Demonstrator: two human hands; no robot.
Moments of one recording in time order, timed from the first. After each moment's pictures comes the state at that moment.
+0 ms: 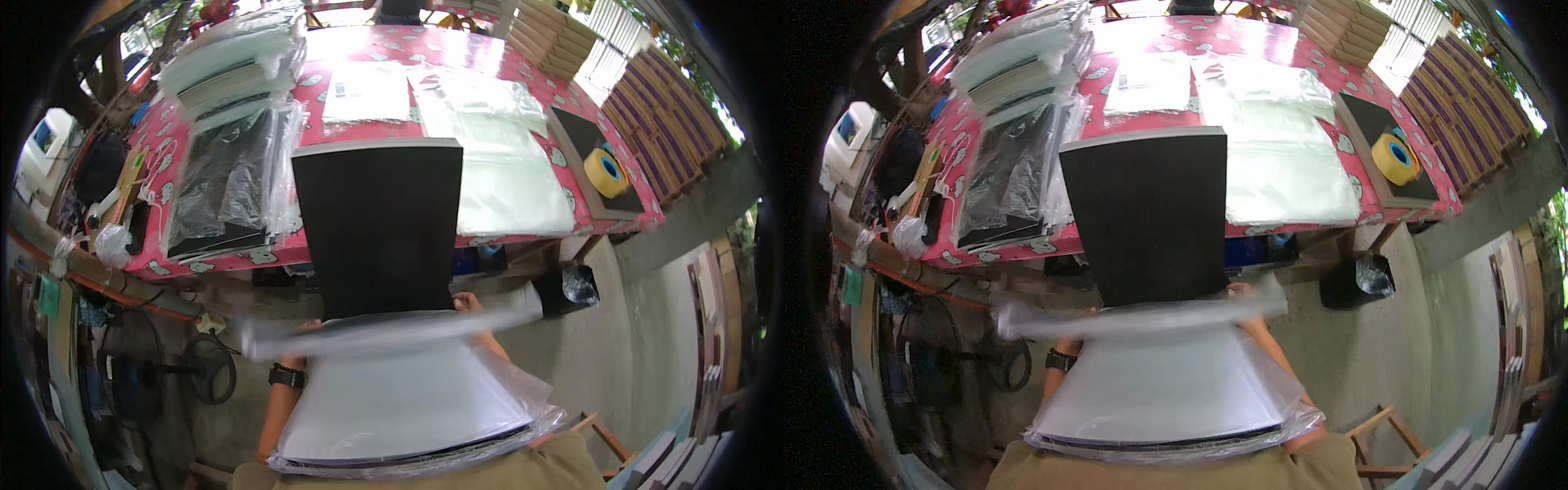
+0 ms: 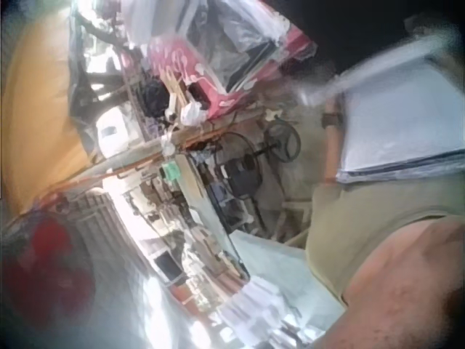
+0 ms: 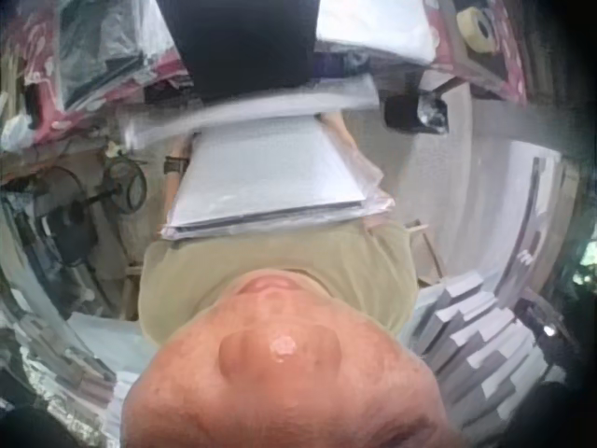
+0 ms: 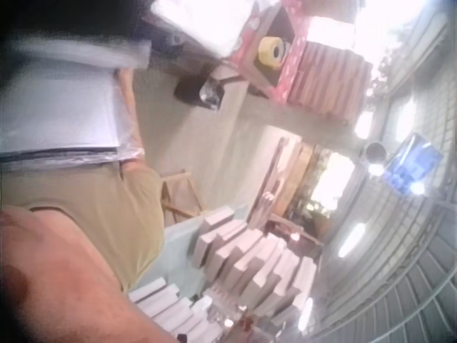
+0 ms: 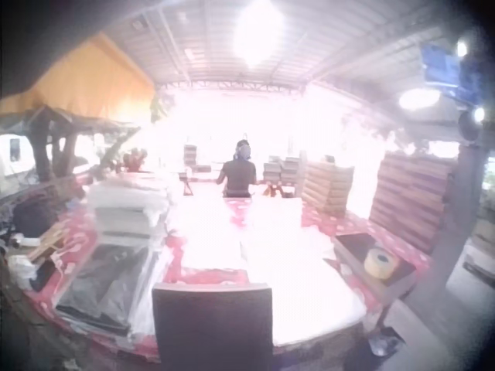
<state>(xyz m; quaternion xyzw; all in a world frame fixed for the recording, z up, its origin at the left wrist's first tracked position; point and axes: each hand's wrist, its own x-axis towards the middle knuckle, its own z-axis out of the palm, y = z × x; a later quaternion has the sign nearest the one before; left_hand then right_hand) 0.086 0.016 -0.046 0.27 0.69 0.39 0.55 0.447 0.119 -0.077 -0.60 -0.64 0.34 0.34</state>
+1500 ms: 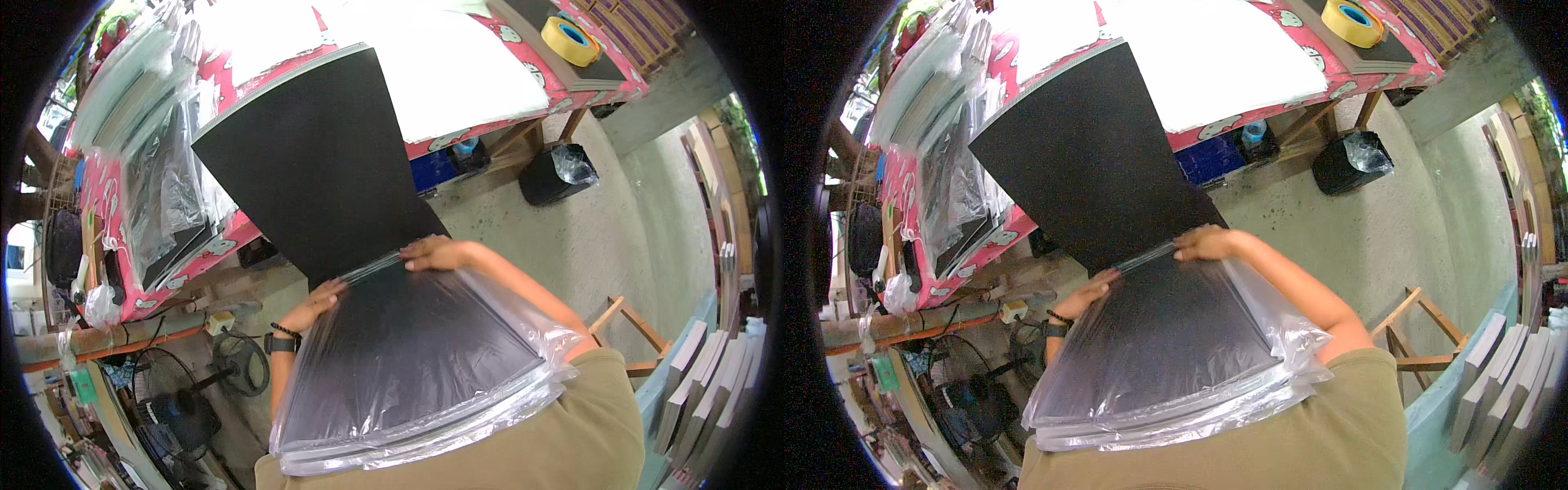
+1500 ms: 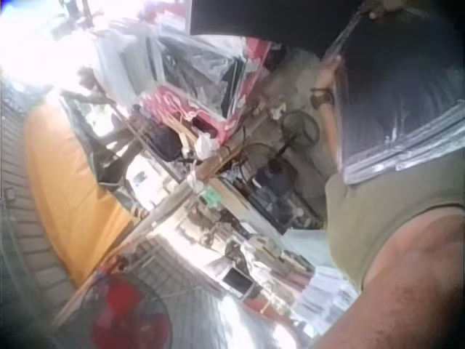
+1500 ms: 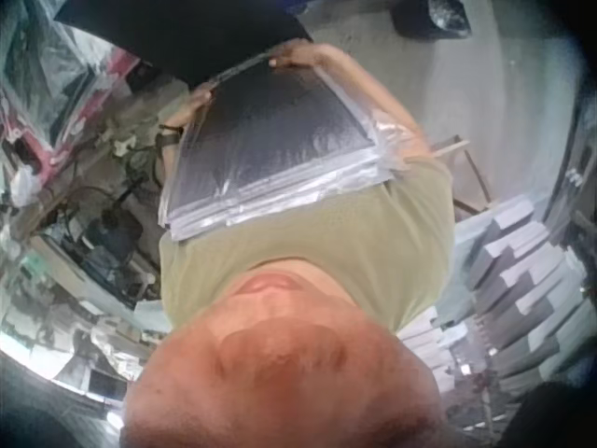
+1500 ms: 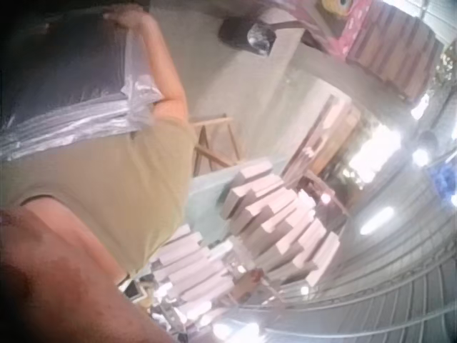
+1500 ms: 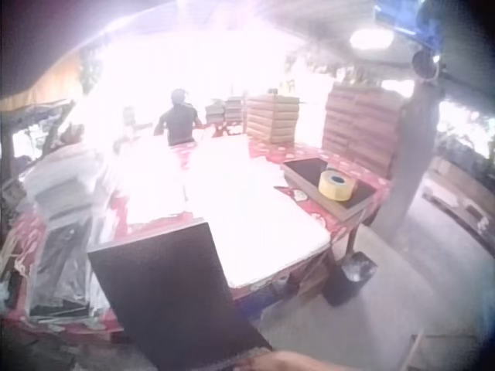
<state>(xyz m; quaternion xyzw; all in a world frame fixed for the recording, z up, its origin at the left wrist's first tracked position) 0.091 0.038 -0.050 0.64 0.43 0.09 0.63 0.427 0.115 -0.047 -0.32 -0.80 0.50 -0.03</state>
